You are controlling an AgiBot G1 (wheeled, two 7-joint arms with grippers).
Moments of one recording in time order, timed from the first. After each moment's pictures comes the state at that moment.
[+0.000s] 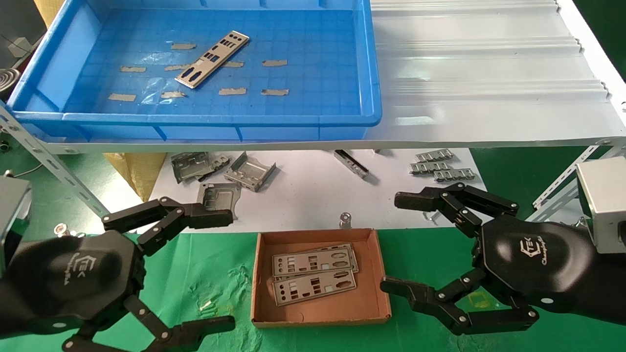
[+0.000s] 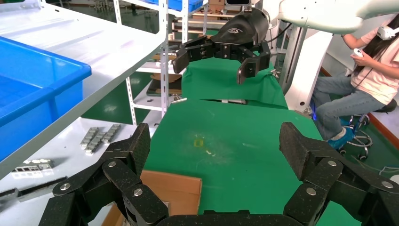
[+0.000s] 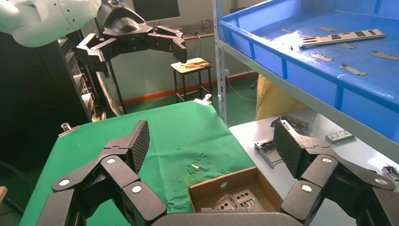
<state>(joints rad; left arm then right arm) -1.08 0.61 0.28 -1.28 0.73 1.50 -0.18 1.08 -0.51 -0.45 1.21 -0.59 -1.39 0.06</state>
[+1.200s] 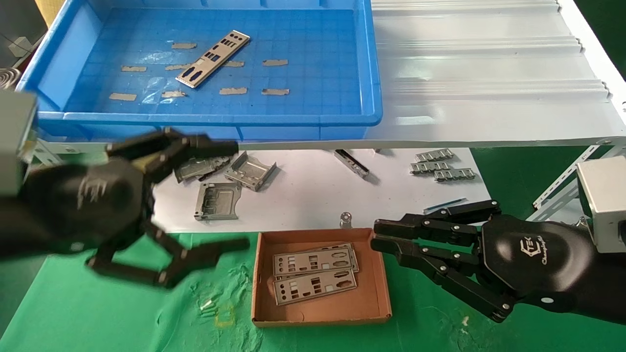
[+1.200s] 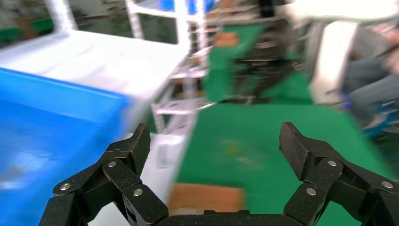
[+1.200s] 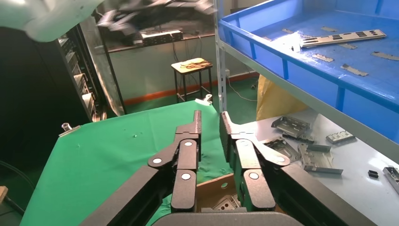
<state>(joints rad) -1.37 0.72 0.35 -1.16 0.94 1.42 -0.22 1.08 -0.51 -0.45 1.21 -0.59 -1.39 0.06</state>
